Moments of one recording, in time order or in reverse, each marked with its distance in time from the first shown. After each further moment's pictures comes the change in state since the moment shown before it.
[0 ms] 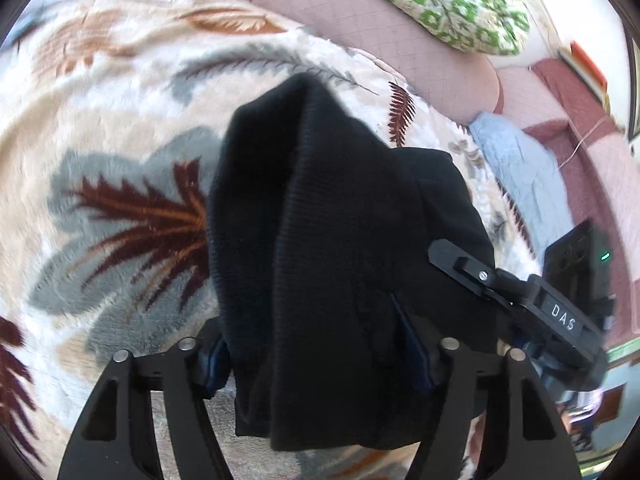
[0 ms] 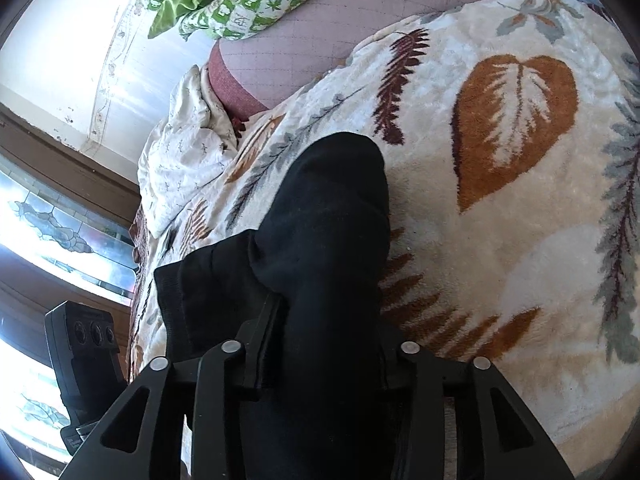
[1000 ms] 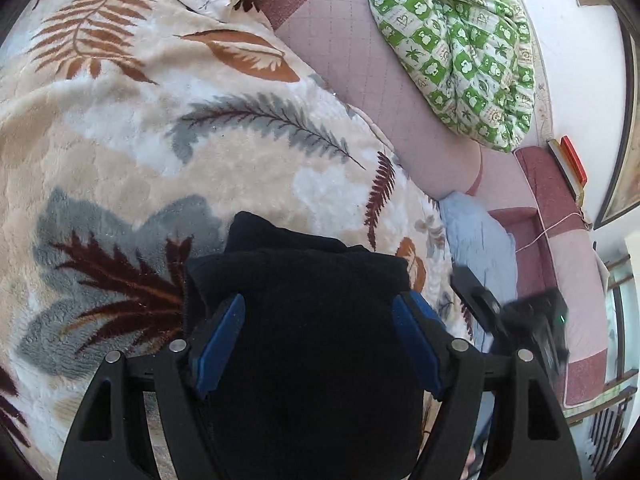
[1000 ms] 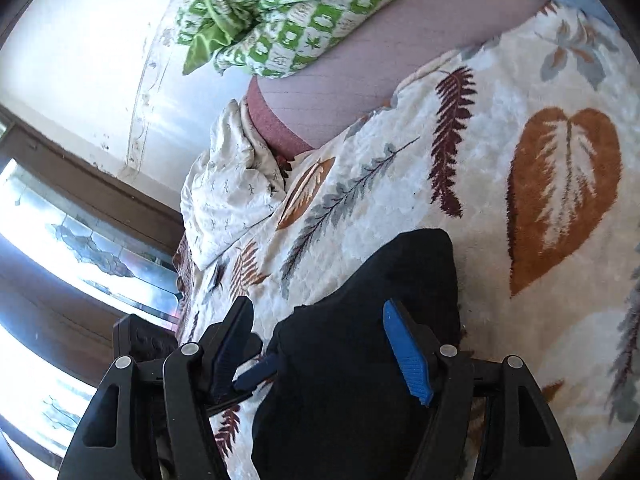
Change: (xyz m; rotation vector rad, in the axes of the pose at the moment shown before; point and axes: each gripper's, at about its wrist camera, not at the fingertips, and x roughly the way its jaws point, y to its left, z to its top) left arm -0.014 0.019 0.051 -0.196 -0.100 -0.177; right arm -0.002 0.024 0.056 0.018 -0.067 0.174
